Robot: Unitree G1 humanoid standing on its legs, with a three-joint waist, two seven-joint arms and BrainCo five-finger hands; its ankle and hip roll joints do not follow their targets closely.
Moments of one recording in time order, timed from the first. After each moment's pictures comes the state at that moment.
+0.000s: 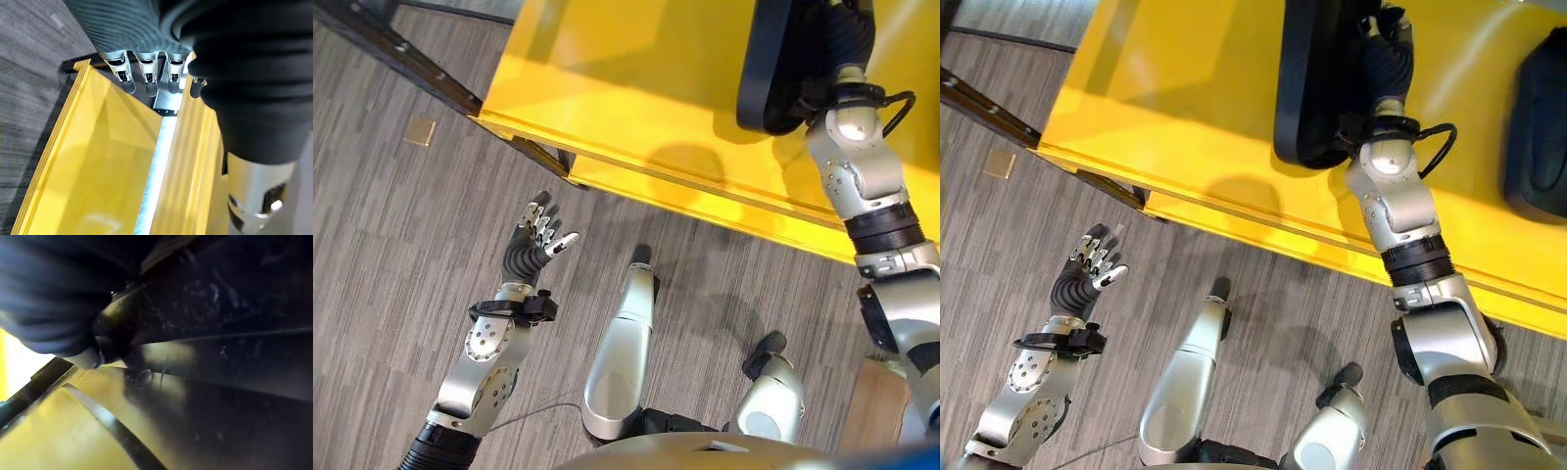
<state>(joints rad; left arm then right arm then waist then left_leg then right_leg) 0.15 0.55 -0.14 -0.27 -0.66 -0.12 0.21 -1.01 -0.57 0.21 0.40 0.57 -0.01 -0.47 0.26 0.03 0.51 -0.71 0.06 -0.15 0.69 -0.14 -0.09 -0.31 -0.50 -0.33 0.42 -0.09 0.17</state>
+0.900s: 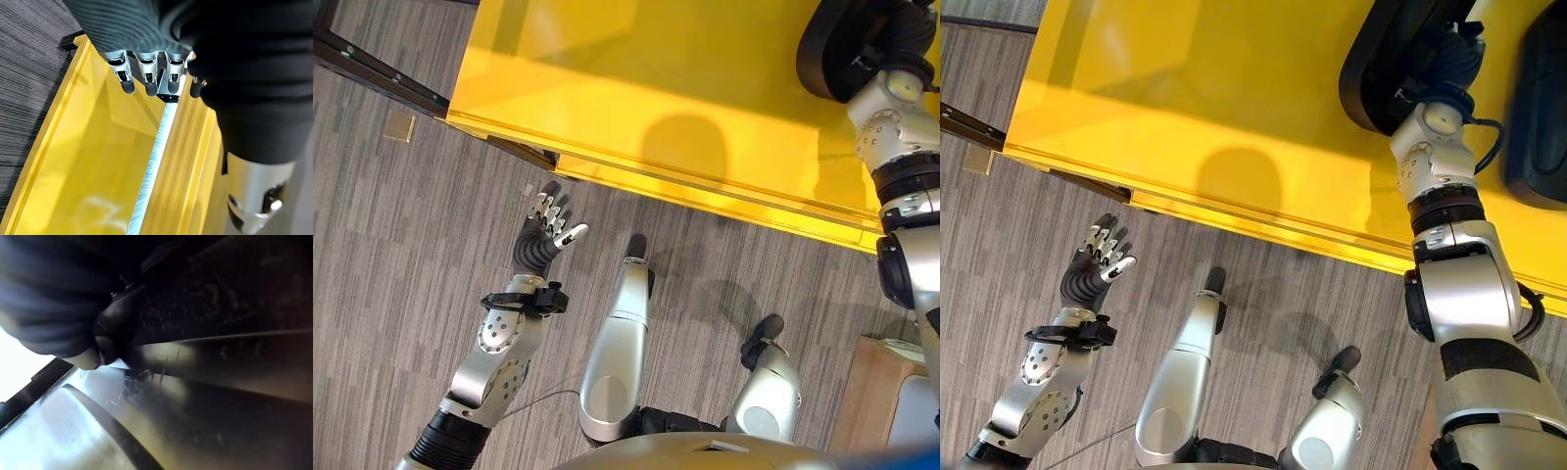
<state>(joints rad) 0.10 0.56 -0.20 -0.27 -0.69 -0.16 0.24 -1.30 -0.60 0.21 0.97 0.76 -0.06 -0.50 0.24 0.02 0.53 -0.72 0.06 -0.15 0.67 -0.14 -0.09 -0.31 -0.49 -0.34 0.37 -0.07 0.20</state>
